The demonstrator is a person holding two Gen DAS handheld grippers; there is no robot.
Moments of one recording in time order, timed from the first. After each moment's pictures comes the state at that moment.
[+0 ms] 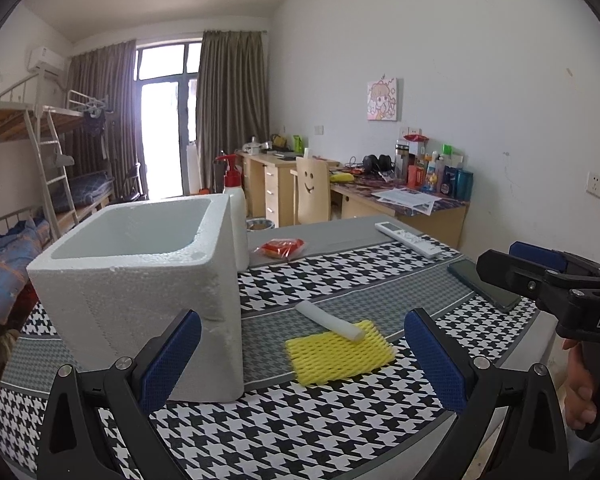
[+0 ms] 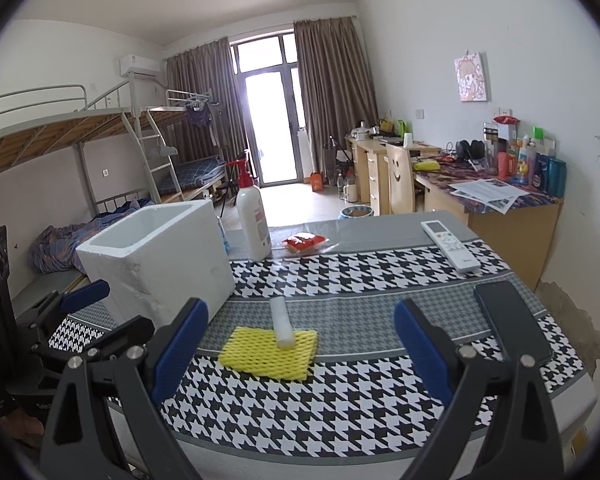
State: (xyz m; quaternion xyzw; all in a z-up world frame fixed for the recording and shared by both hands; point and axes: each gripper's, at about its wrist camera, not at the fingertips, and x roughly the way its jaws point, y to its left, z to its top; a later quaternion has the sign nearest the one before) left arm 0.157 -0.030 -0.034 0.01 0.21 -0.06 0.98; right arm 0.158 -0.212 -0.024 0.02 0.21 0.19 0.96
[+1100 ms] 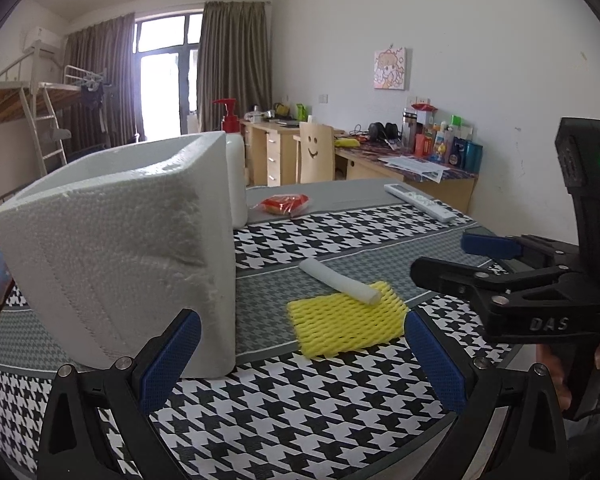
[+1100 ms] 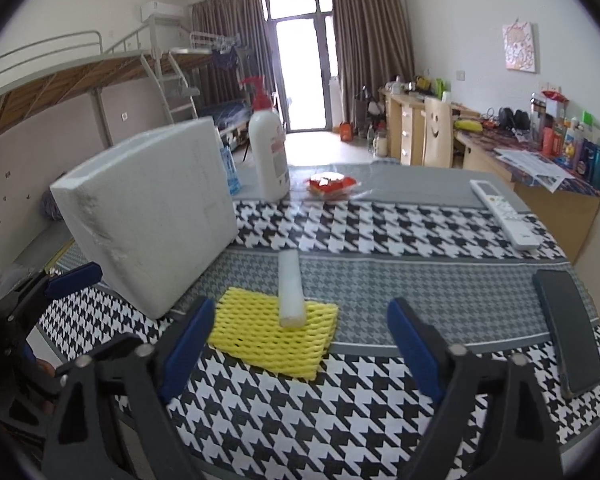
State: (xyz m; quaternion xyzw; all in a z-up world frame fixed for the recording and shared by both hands) left arm 0.182 -0.028 -0.077 0.00 0.27 -0.05 0.96; right arm 0.222 -0.175 -0.074 -0.03 0.30 0.25 0.92
